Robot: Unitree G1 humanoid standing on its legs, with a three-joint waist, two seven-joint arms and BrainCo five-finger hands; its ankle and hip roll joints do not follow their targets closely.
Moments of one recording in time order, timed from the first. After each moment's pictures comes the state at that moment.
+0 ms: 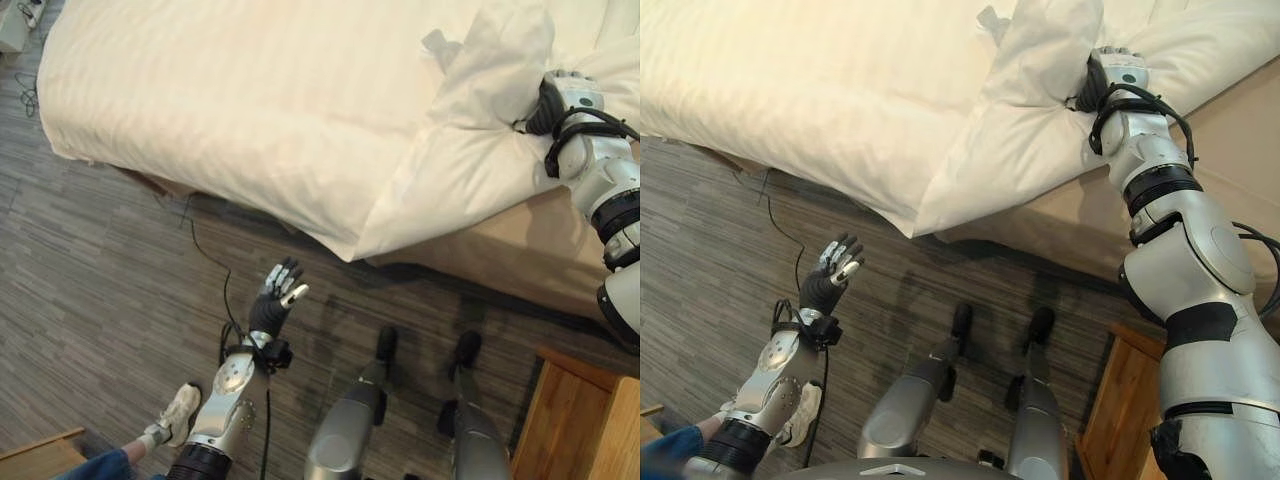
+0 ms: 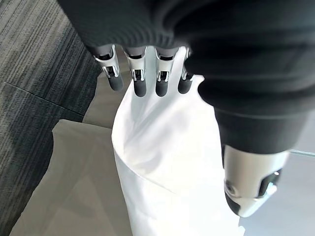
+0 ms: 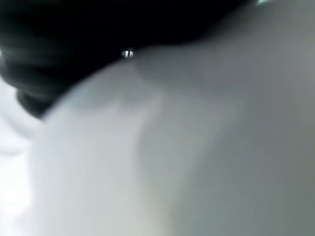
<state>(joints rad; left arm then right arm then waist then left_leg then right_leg) -0.01 0.39 -0.23 0.14 -0.70 -0.20 0.00 -1.37 -0.70 0.85 1.21 -0.52 -0.04 -0.23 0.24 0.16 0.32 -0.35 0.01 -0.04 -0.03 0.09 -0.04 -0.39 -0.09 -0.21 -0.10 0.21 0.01</state>
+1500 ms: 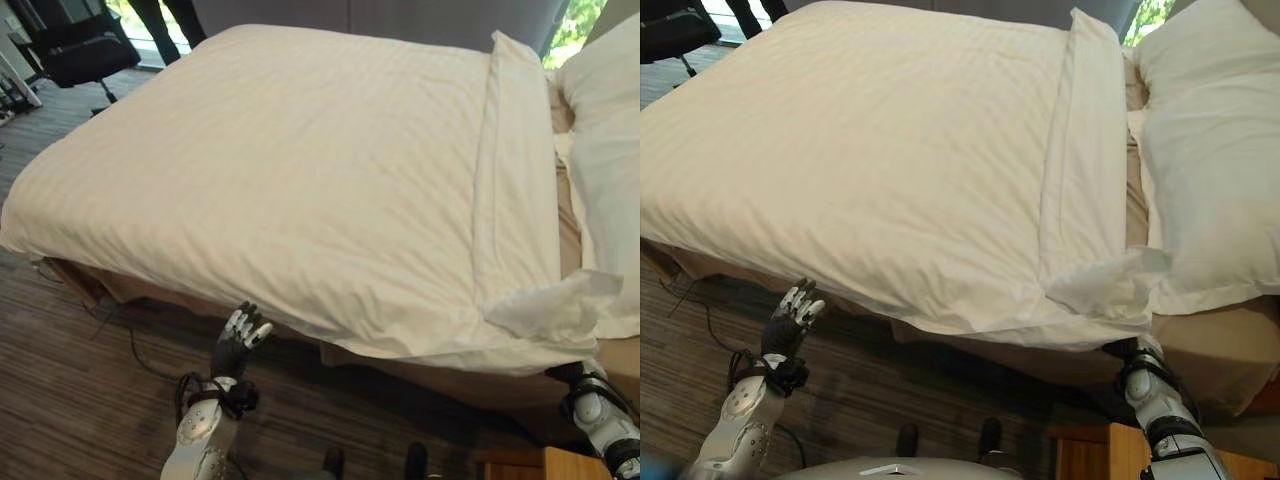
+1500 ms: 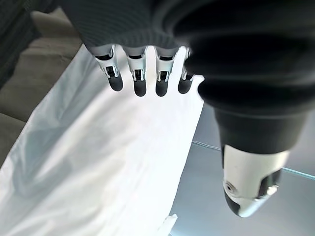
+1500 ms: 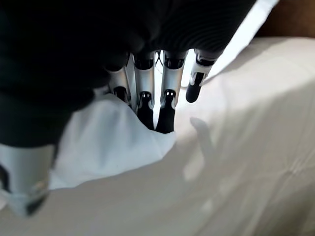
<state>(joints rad) 0.19 0.41 -0.10 0.17 -0.65 -0.21 0.01 -0.18 -0.58 0.13 1.08 -0.48 -0.19 -0.27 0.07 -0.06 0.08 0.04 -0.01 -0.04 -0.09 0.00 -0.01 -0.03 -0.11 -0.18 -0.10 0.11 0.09</state>
